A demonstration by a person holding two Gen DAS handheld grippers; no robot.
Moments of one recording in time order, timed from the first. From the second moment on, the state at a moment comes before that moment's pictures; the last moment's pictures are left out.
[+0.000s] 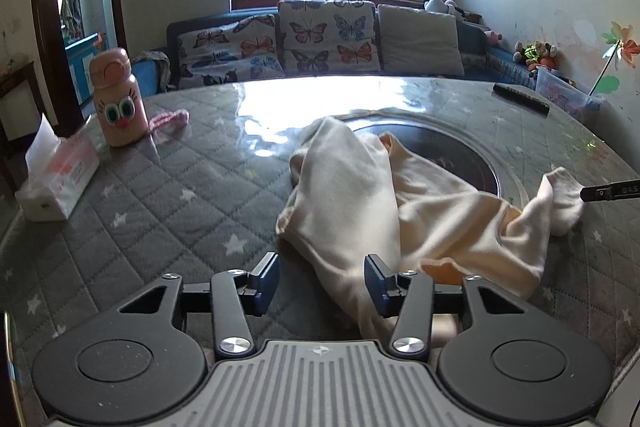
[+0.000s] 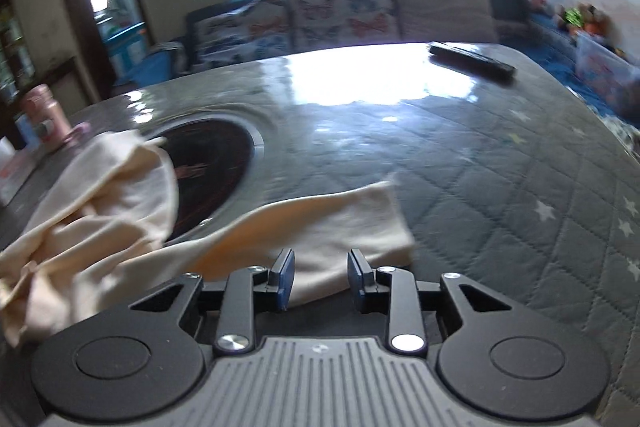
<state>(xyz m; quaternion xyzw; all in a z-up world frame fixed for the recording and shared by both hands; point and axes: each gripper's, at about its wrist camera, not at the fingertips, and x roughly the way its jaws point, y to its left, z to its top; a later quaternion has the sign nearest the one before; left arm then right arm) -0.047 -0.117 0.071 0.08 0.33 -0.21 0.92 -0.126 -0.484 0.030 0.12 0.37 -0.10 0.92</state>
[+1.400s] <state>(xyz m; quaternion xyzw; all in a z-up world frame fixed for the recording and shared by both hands) -0.002 -0.180 0.059 0.11 0.32 -0.26 0.90 -0.132 -0.477 0.032 0.12 0.39 -0.12 0.91</state>
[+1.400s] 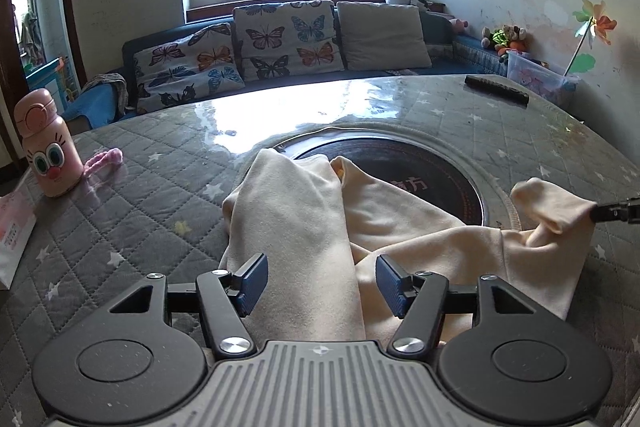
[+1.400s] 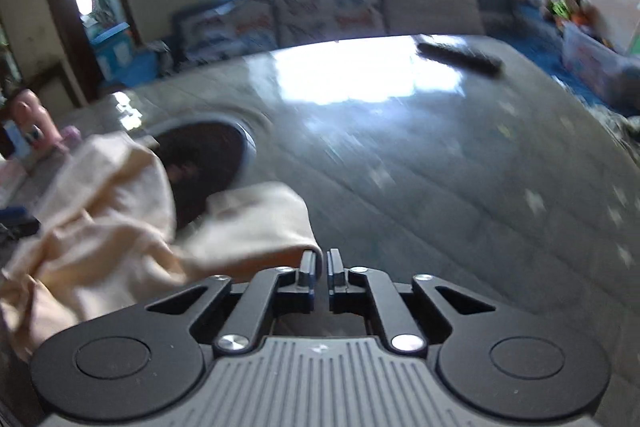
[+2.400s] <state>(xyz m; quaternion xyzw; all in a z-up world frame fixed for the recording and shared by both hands) 0.059 -0.268 0.028 0.24 0.31 -0.25 0.89 -0.104 -0.505 0.026 0.05 0.34 -0.16 0.93</state>
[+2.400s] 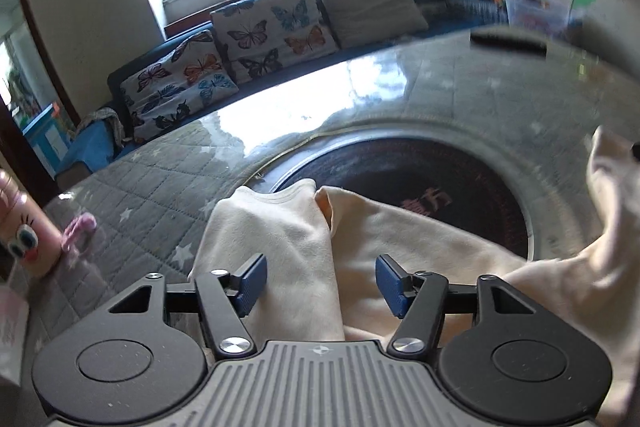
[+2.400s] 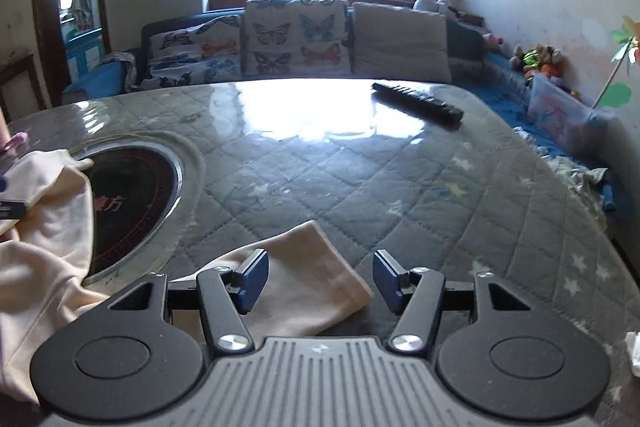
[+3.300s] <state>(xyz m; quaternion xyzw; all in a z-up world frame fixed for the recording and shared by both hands) 0.044 -0.180 0.086 0.13 0.28 -0.21 0.93 -0.076 -0.443 0.004 0.00 0.38 -0.05 0.93</state>
